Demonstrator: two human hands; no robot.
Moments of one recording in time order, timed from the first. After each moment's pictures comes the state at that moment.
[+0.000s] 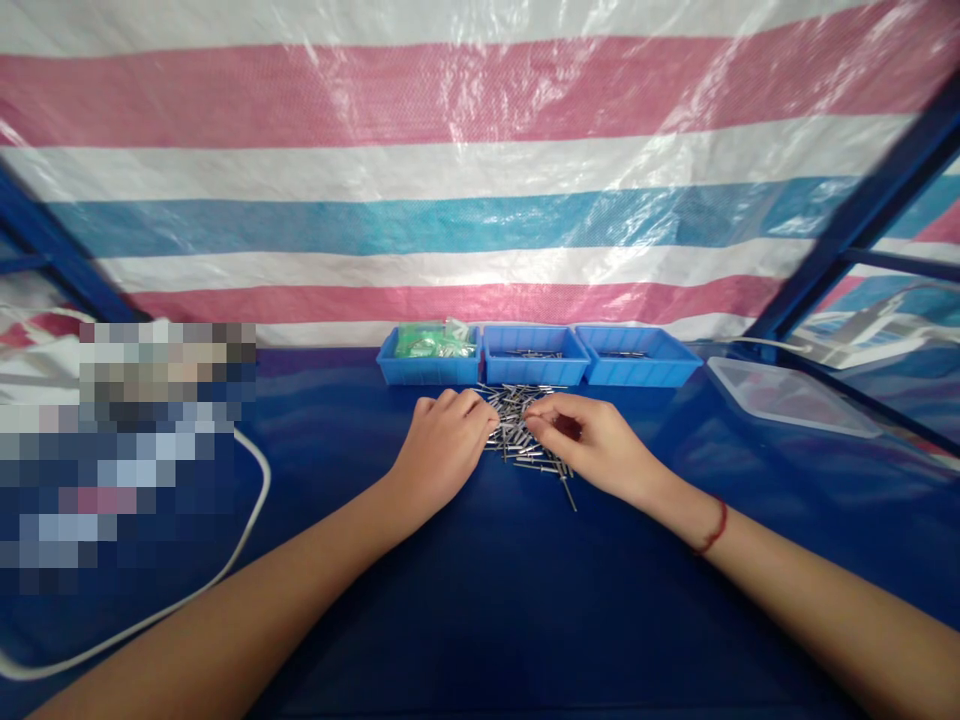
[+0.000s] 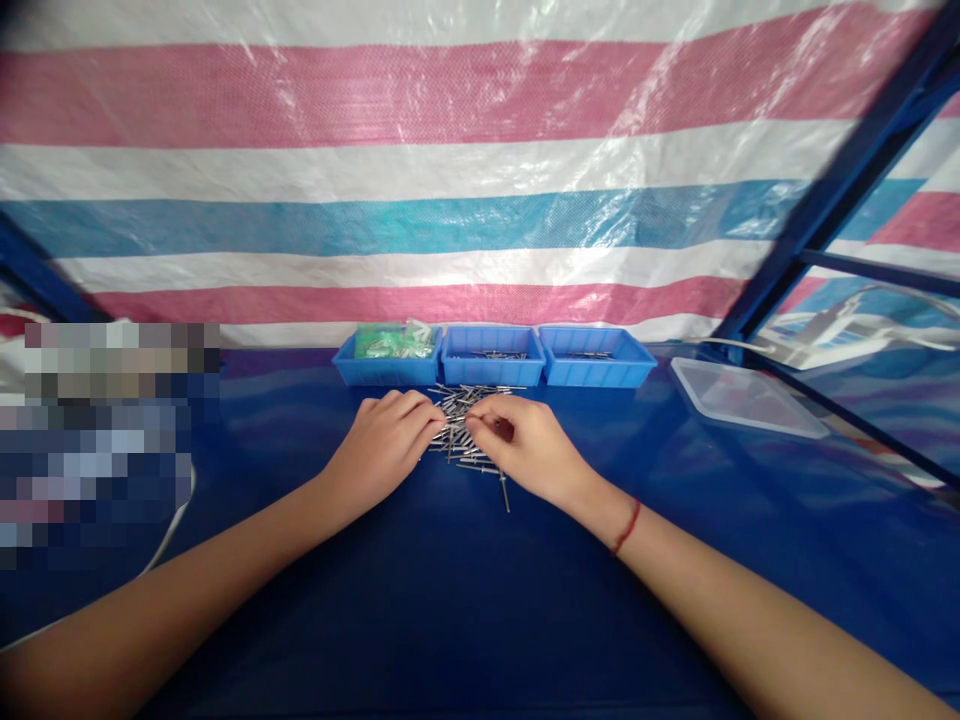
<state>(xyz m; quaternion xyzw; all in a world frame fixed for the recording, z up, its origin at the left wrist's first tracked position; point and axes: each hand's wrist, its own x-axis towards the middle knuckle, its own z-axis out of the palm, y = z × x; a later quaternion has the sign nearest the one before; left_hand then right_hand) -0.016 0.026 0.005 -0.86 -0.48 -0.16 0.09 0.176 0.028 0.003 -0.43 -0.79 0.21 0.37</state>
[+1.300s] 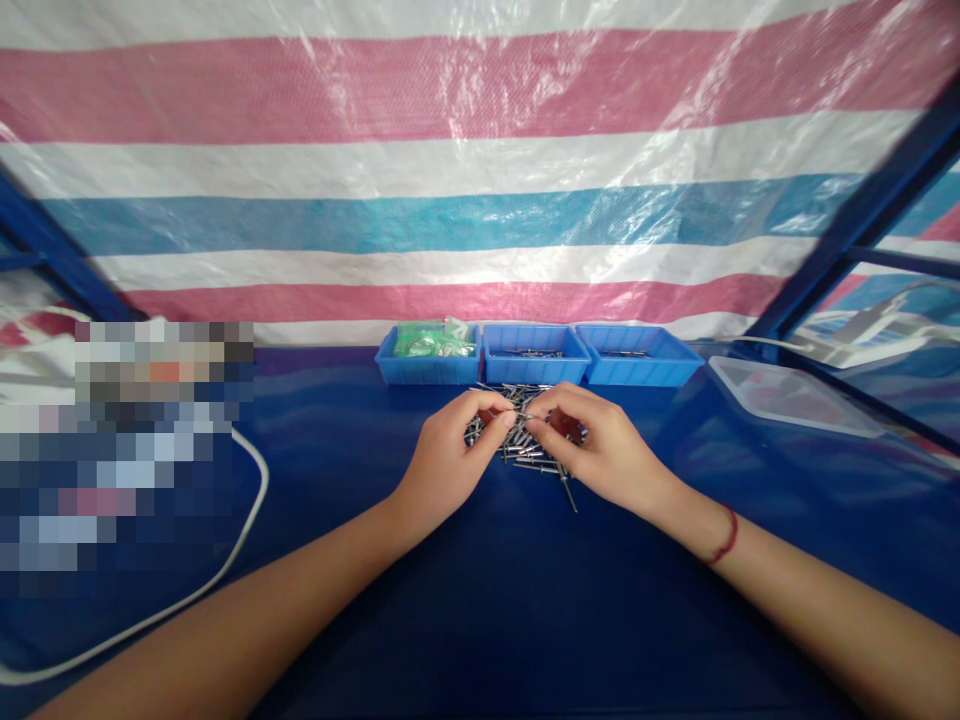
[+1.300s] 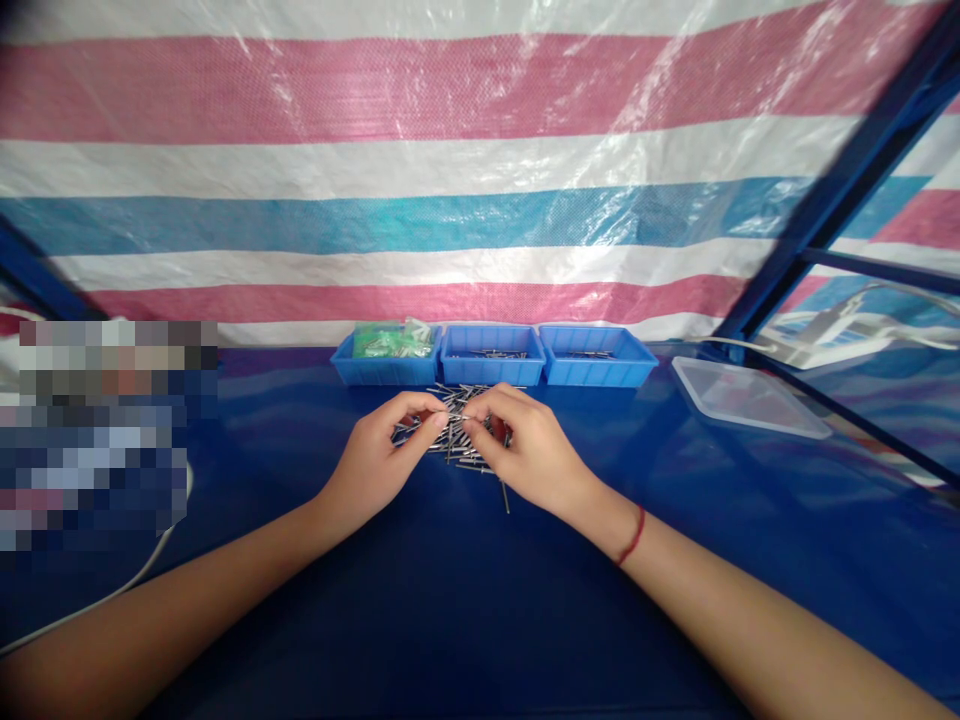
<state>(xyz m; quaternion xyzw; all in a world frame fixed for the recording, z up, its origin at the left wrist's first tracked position) -0.006 0.021 -0.003 -0.76 -0.41 -0.47 -0.17 0.174 0.022 0.009 -0.38 -0.82 0.15 0.41</state>
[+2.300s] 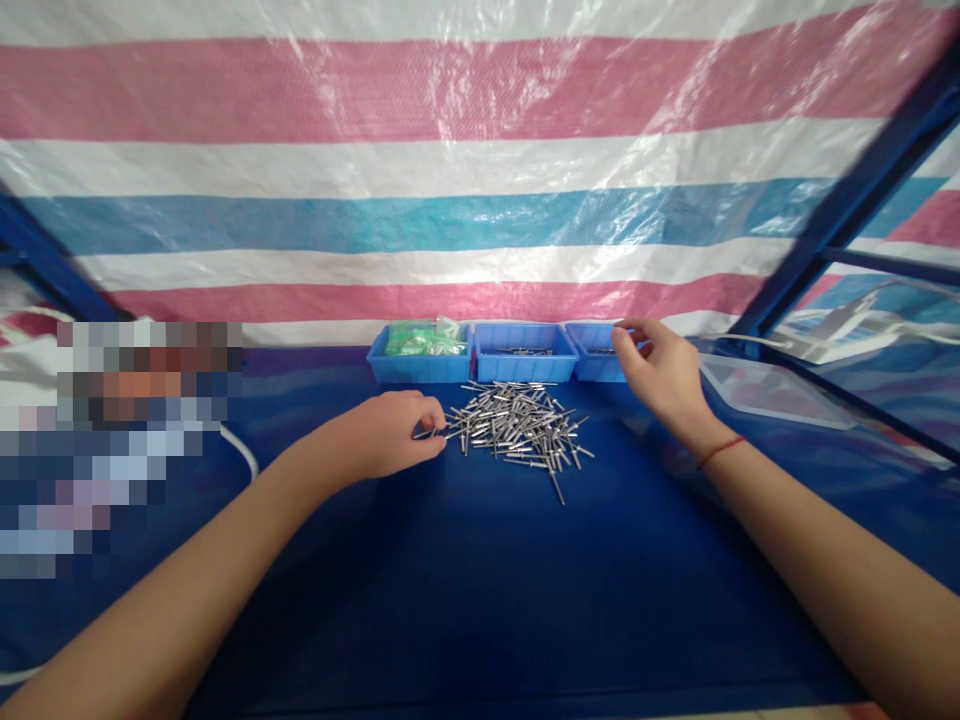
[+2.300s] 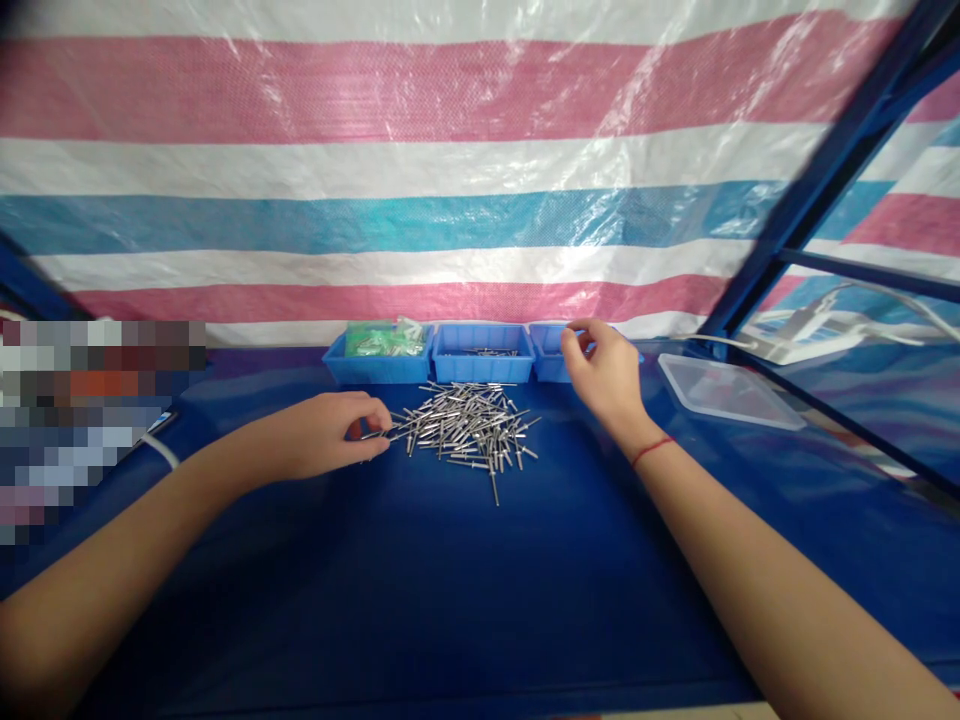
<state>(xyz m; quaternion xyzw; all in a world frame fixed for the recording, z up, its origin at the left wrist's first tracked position) -0.060 0.035 0.042 -0.87 -0.48 -0.07 -0.11 0.254 0.083 0.017 -0.61 -0.63 -0.08 0.46</state>
